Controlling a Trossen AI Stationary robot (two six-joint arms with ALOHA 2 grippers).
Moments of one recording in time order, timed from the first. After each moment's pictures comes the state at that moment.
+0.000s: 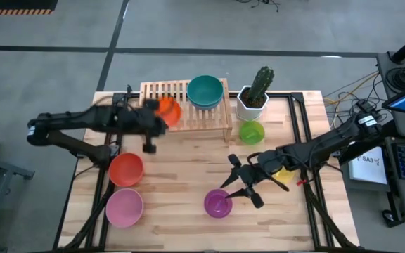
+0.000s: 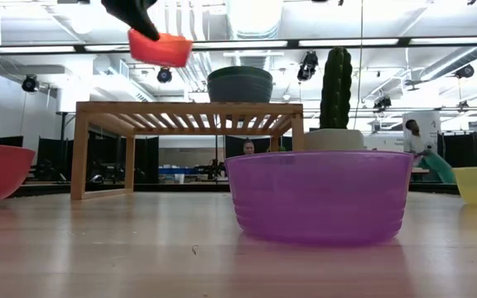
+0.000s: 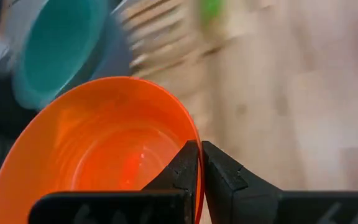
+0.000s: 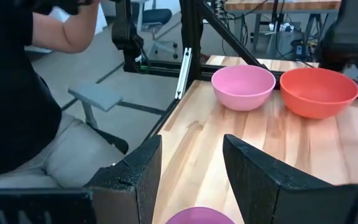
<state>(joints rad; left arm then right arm) 0.07 1.14 1.26 -0.94 -0.32 0.37 0.34 1.33 0.92 0.17 -0.15 0.09</state>
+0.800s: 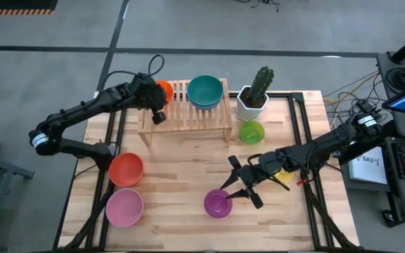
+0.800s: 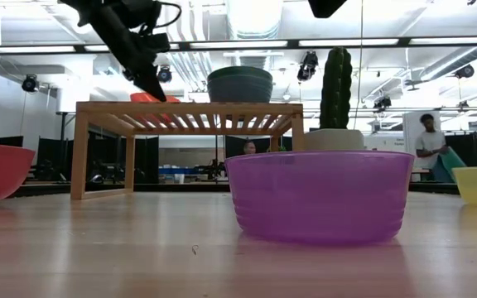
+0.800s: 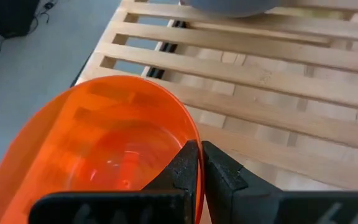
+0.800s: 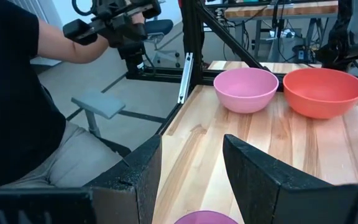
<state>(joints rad) 0.62 1.22 1.06 -0.63 -0.03 0.30 0.34 1.34 0.84 0.31 -0.15 0.12</state>
